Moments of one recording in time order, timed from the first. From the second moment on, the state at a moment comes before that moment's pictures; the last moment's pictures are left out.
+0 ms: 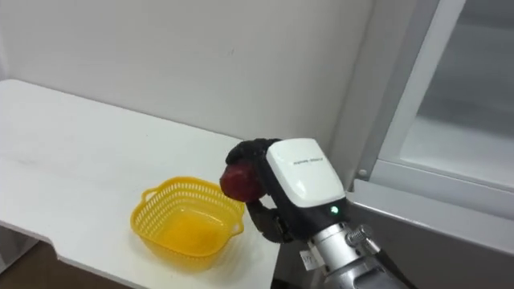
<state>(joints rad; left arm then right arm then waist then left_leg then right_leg) 0.13 0.31 -0.16 1.16 0.31 0.05 -0.09 -0.42 -0.46 0.41 0.13 -0.72 -0.11 -0.31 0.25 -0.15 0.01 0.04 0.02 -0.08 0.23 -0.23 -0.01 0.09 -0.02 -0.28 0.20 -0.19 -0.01</state>
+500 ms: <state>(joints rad) 0.09 0.31 -0.17 1.15 0.31 0.07 -0.11 -0.48 -0.38 0.42 0.31 -0.74 -0.09 -0.32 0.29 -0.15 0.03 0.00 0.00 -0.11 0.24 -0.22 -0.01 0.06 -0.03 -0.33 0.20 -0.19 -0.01</state>
